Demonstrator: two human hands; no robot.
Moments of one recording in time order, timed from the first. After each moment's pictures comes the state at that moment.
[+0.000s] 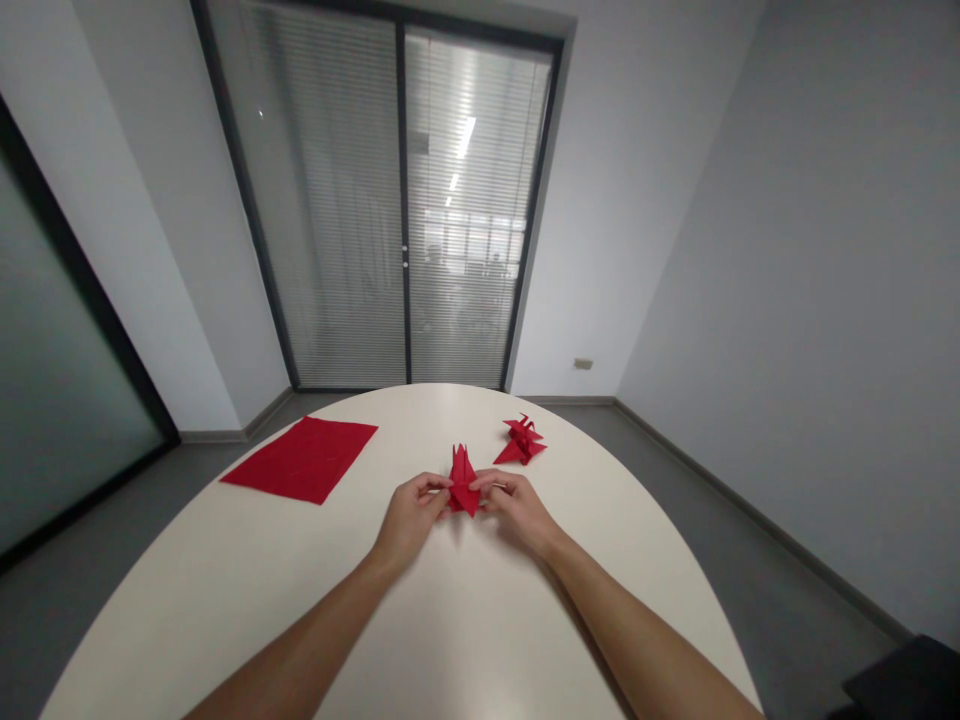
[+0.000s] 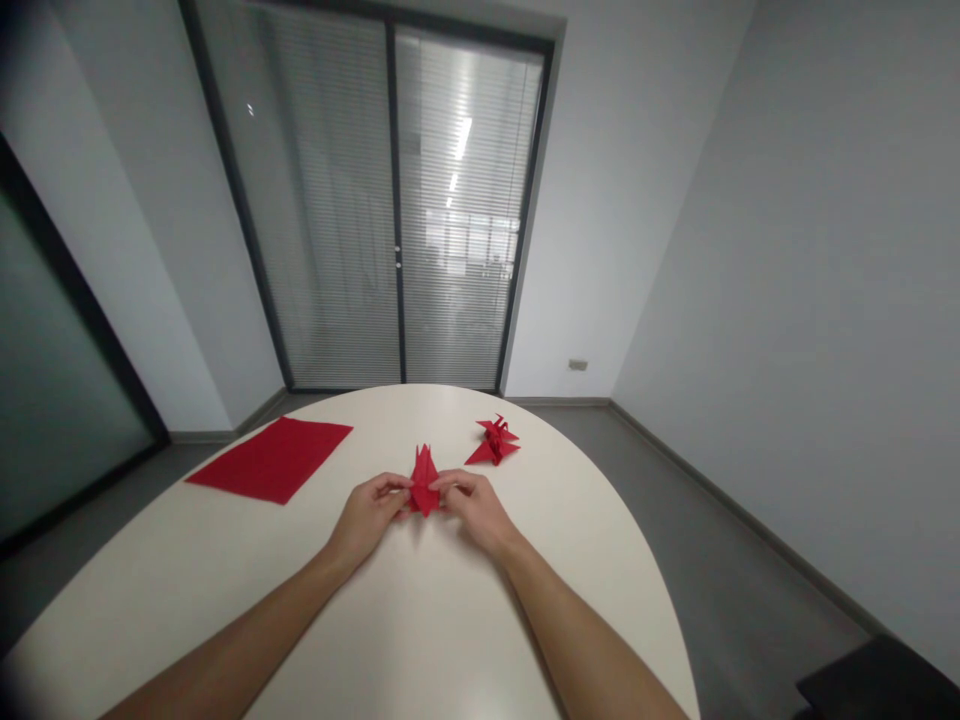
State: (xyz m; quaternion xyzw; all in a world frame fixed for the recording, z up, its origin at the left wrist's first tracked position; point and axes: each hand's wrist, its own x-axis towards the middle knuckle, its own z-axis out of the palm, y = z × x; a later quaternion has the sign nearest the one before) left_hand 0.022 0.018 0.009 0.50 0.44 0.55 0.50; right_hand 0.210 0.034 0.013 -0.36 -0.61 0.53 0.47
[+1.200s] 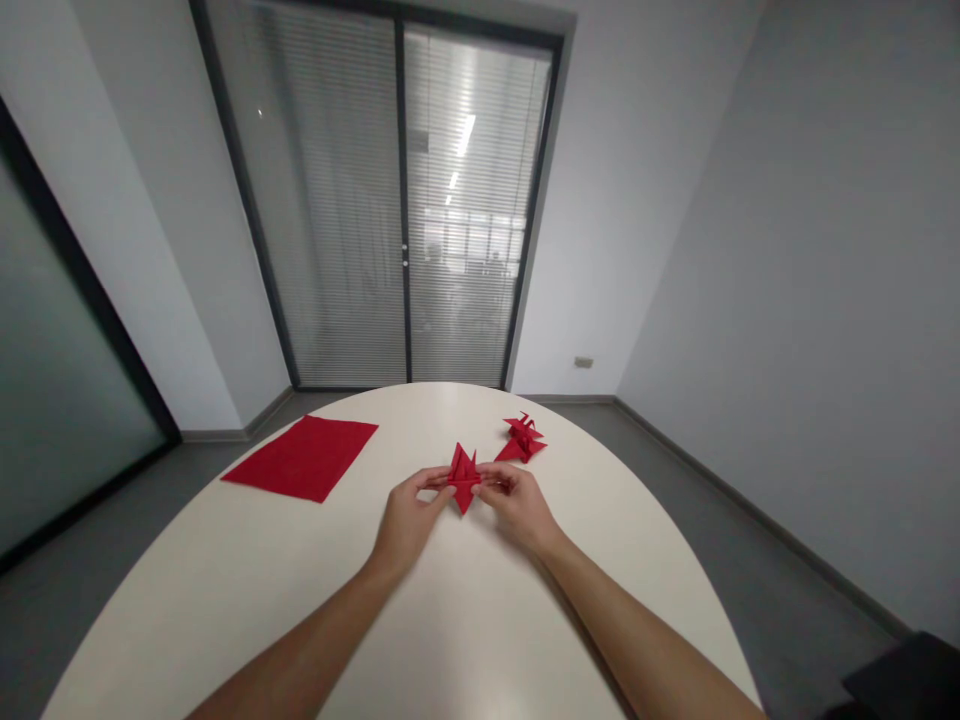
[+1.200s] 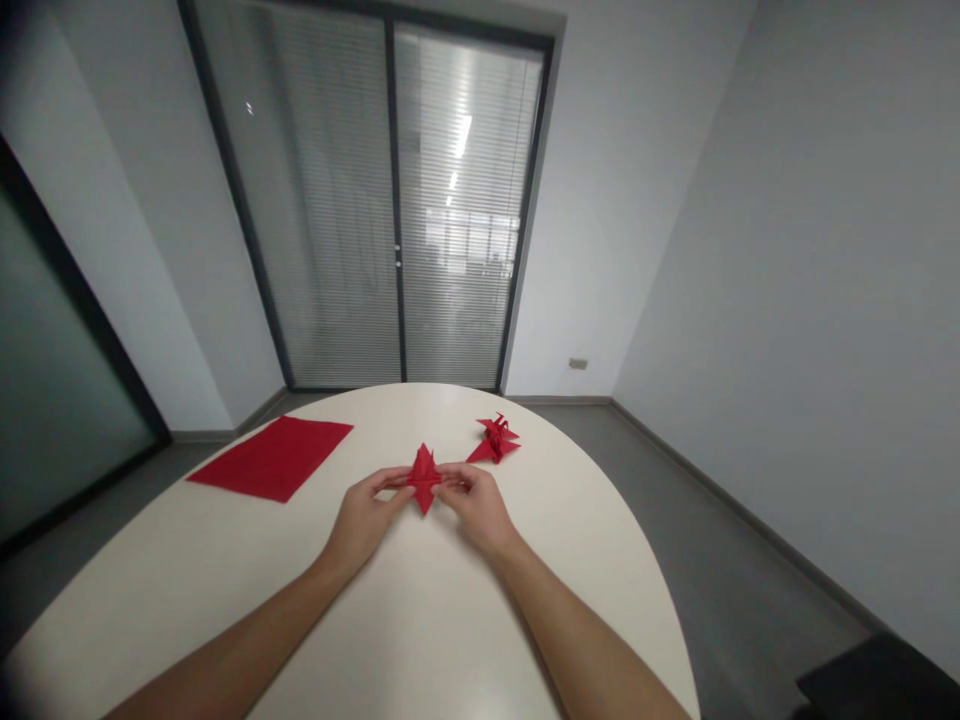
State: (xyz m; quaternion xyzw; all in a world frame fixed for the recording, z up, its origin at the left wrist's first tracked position) left_hand 0.019 0.010 0.017 0.59 0.48 0.55 0.35; right_hand 0.206 0.037 0.007 -0.38 -0.63 0.45 0.51
